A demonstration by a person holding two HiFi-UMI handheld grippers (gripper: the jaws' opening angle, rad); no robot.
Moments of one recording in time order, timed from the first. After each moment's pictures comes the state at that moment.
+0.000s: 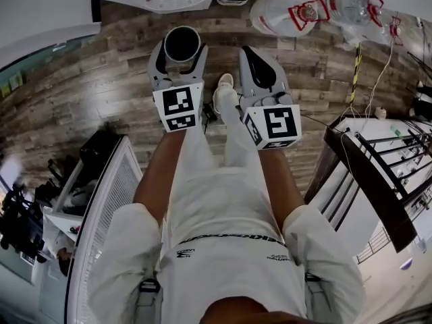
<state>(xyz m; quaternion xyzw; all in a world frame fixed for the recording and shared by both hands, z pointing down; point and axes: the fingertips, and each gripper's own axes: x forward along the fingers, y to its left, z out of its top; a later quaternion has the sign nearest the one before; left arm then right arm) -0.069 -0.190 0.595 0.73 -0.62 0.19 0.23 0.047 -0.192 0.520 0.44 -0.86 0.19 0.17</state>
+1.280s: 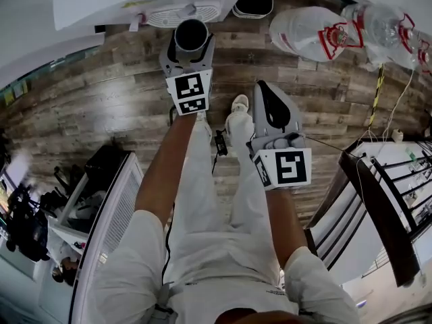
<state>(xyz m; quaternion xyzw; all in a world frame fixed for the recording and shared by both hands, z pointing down) -0.087 -0.291 0.793 0.71 -0.65 0.19 0.19 0.057 -0.218 0.649 0.46 -0.84 0.22 0.18</state>
